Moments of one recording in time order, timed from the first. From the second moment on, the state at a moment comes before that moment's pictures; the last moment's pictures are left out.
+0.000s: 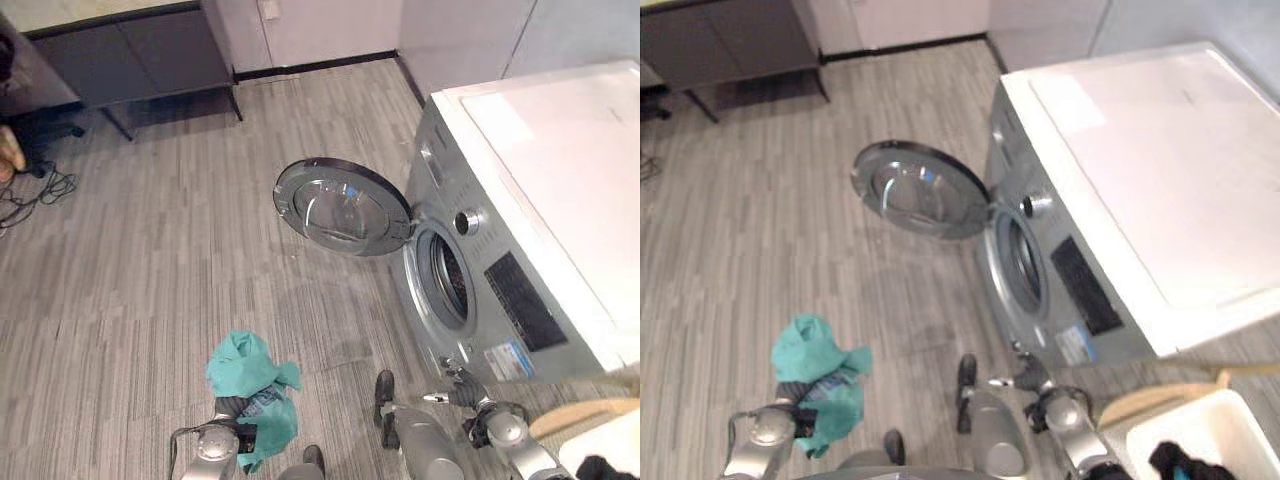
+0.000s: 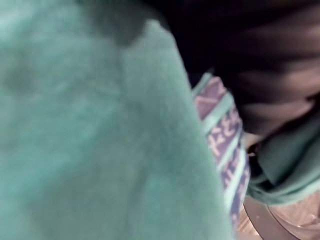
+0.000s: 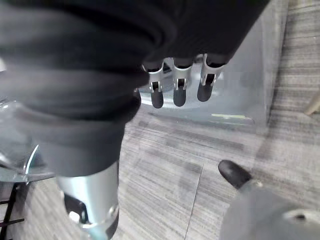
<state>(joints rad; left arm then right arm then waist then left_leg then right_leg) 0.12 0.32 -0.14 0.61 -0.13 -0.03 0.08 0.02 -0.34 0.28 0.58 -0.04 0.00 -0.02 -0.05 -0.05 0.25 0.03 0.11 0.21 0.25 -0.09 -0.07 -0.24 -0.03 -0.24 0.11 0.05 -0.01</state>
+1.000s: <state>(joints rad) 0.12 0.30 -0.13 0.64 -0.15 -0.05 0.06 0.09 -0.29 0.04 0.85 0.18 -0.07 -0.08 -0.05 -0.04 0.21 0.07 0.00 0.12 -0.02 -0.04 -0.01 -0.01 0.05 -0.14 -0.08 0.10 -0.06</state>
